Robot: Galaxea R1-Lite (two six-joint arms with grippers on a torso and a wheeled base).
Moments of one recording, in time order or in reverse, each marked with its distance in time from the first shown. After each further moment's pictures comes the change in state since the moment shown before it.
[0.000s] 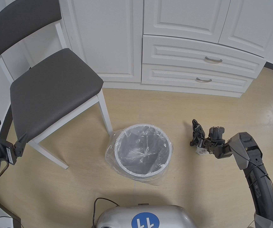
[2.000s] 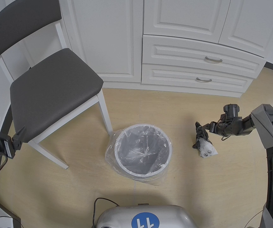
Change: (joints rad) left arm 0.008 0.010 -0.038 0.003 0.004 -0.055; right arm -0.046 -0.457 0.329 0.270 0.164 0.033
